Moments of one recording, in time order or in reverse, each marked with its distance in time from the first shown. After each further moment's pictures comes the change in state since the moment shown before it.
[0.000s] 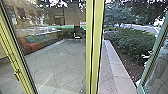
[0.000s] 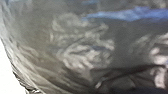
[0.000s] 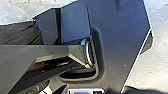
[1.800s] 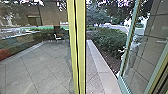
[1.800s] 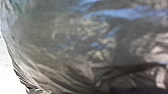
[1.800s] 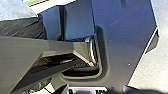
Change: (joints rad) left arm -0.004 -0.007 0.003 0.004 0.008 0.008; right arm -0.010 0.018 -0.003 -0.030 0.003 0.000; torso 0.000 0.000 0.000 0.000
